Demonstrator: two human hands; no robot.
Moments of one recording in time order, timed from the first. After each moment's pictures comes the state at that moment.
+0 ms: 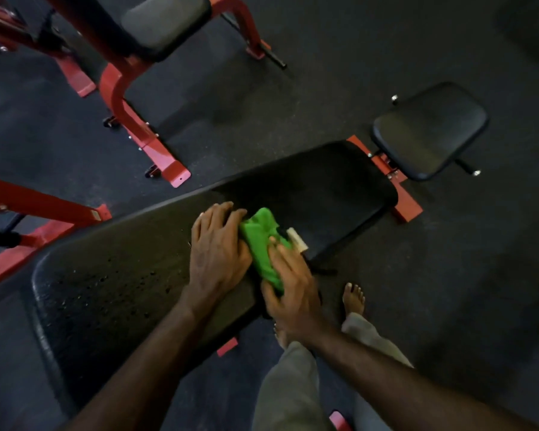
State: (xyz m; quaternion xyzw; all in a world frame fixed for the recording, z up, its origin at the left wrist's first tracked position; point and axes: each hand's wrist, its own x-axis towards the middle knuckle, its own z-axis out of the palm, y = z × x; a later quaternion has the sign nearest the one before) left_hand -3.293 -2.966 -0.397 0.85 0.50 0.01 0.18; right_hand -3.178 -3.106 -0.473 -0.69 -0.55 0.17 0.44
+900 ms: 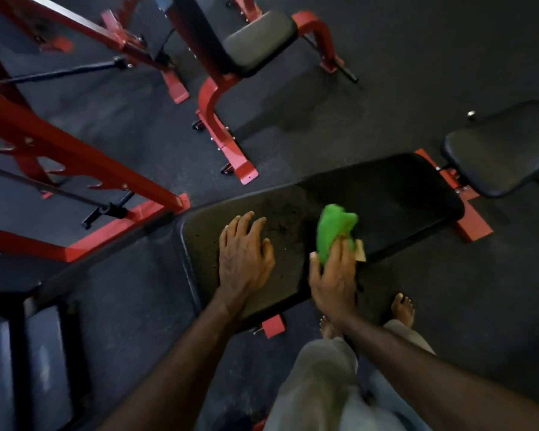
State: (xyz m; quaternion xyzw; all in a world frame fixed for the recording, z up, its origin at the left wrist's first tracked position) left_hand -3.395 -3.000 -0.320 0.79 0.60 0.01 0.13; right_hand -3.246 -3.097 -0.427 -0.81 -0.42 0.22 0.34
